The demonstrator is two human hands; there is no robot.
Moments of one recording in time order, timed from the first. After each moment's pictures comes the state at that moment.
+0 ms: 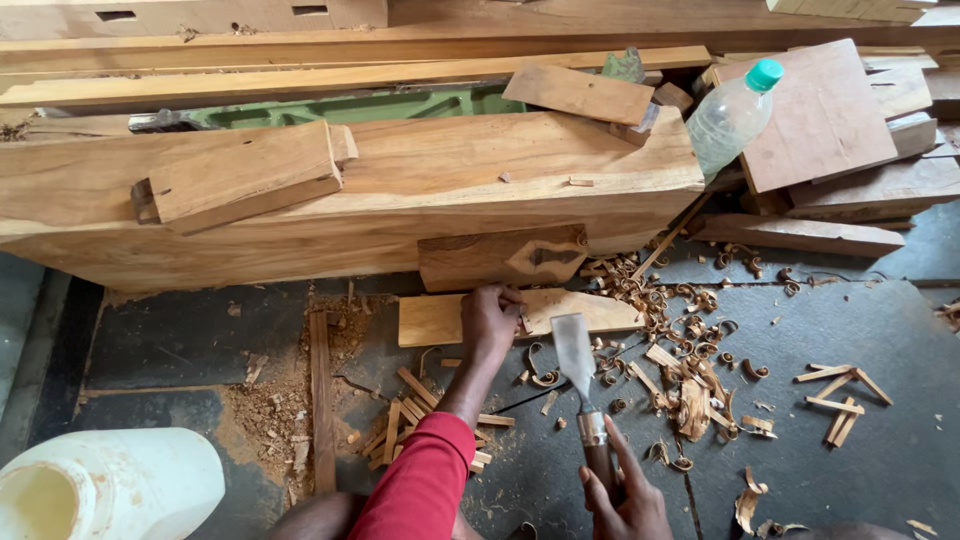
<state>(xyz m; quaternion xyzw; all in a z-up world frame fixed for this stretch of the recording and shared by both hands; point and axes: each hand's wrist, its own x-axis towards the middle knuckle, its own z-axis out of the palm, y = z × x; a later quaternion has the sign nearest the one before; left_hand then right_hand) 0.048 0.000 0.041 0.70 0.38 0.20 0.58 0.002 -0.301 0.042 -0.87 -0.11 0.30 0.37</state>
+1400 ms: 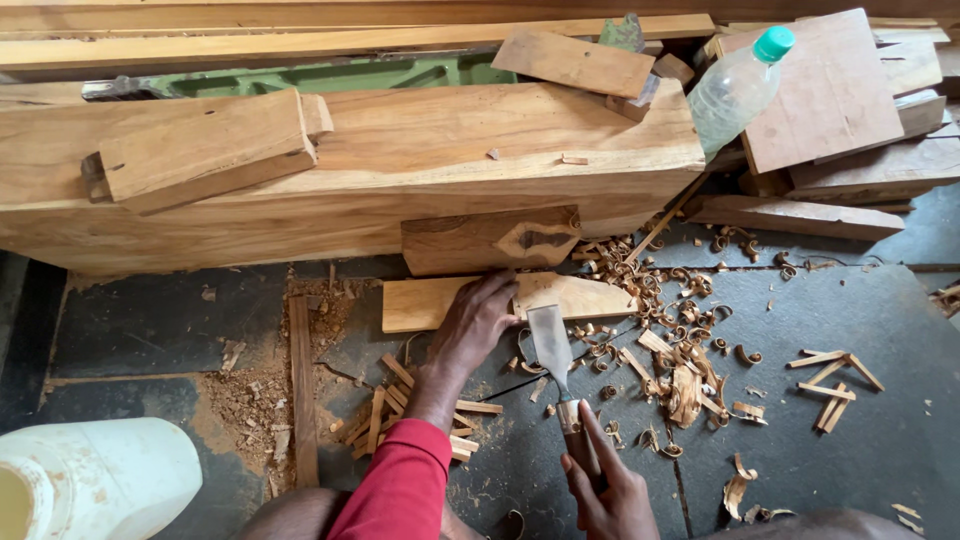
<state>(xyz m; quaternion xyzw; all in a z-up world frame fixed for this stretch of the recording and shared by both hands) 0.022 0.011 0.008 0.94 0.08 0.18 0.27 -0.001 -0.286 0.070 -0.85 -0.11 0.35 0.37</state>
